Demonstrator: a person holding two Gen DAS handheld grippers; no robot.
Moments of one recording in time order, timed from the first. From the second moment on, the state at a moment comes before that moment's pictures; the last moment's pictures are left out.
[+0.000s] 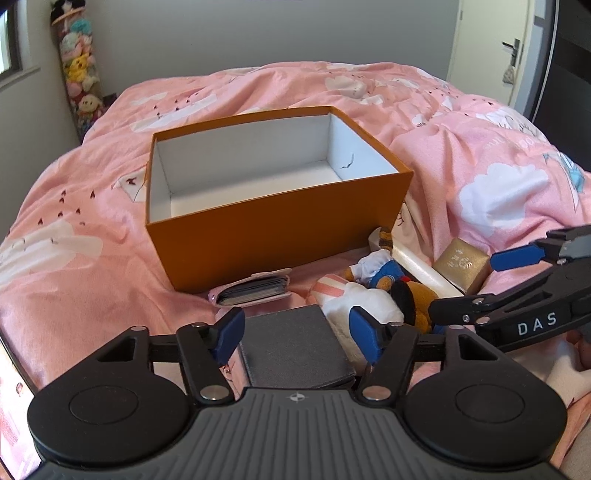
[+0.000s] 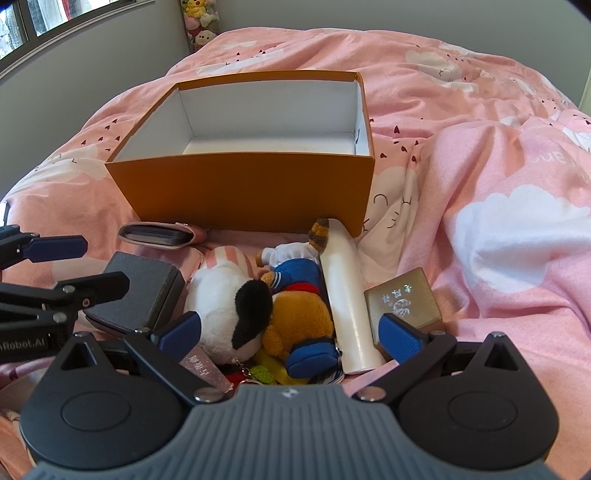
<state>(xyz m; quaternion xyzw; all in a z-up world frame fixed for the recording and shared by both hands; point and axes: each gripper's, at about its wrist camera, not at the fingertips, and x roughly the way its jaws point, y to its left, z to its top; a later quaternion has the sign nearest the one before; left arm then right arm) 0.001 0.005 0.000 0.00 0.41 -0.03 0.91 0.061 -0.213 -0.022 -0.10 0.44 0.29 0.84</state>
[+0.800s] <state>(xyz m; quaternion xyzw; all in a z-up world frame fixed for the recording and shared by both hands) 0.028 0.074 -0.052 -0.22 0.53 -0.03 0.82 0.093 -0.150 -0.022 -0.14 0.47 0.41 0.77</state>
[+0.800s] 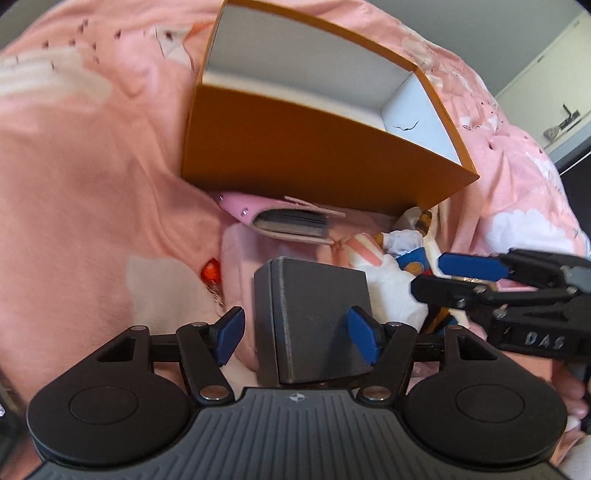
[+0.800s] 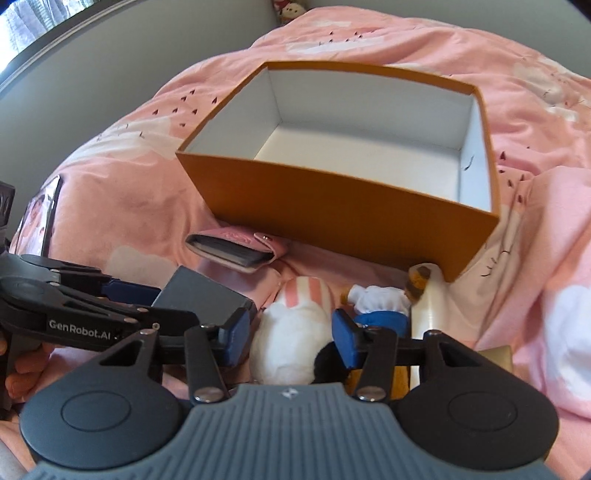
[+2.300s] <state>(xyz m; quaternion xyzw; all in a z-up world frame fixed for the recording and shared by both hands) 0.030 0.053 -0.015 -0.20 0.46 -0.06 0.86 0.097 -0.145 -0.062 -0.18 0.60 0.48 0.61</state>
